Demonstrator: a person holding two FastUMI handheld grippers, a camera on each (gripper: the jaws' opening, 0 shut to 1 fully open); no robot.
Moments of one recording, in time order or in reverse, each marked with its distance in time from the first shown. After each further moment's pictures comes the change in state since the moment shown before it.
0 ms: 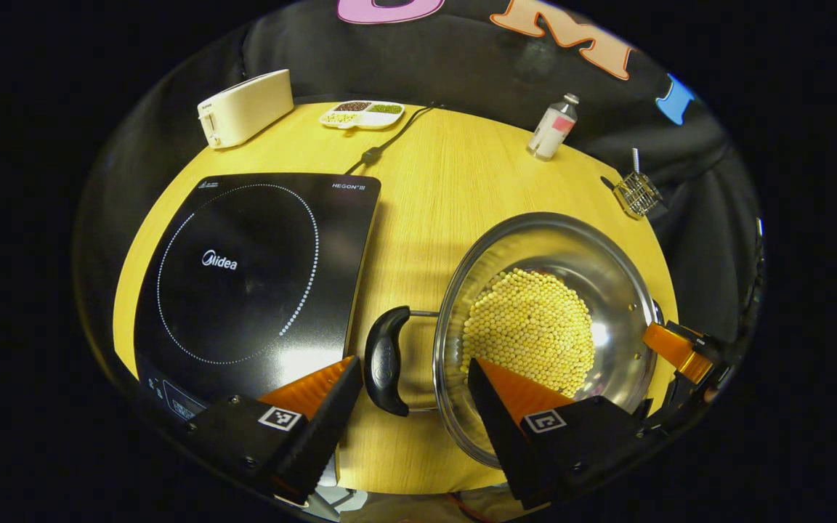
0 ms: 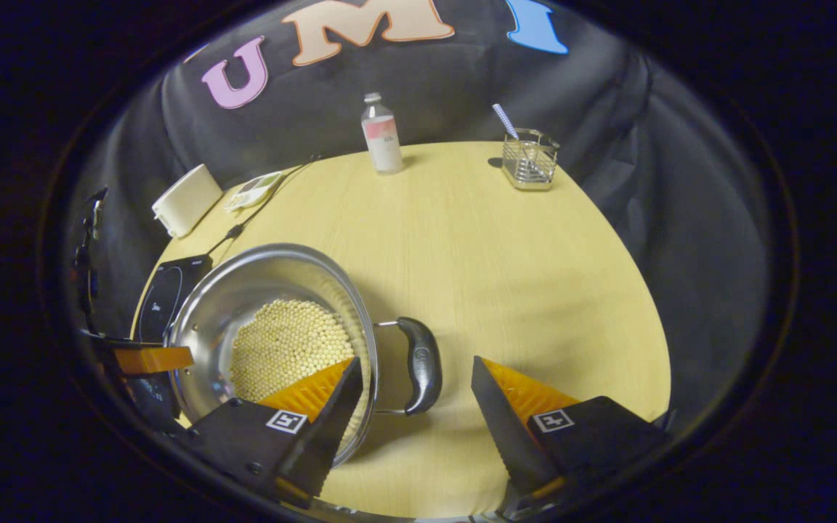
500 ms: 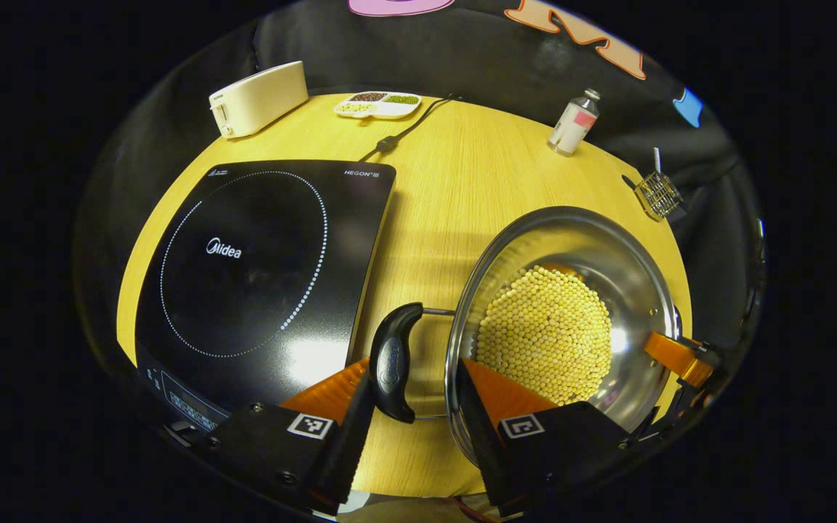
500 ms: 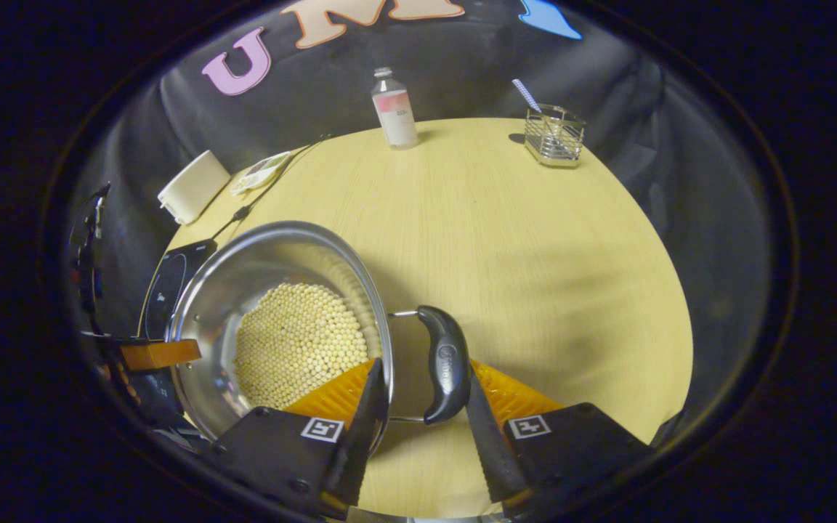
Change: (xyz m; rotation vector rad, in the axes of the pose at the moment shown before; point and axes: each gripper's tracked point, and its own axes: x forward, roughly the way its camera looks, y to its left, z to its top) left arm 0.010 0.008 -0.004 -0.032 0.012 0.055; right arm 0.020 0.013 -0.015 -0.009 0.091 0.058
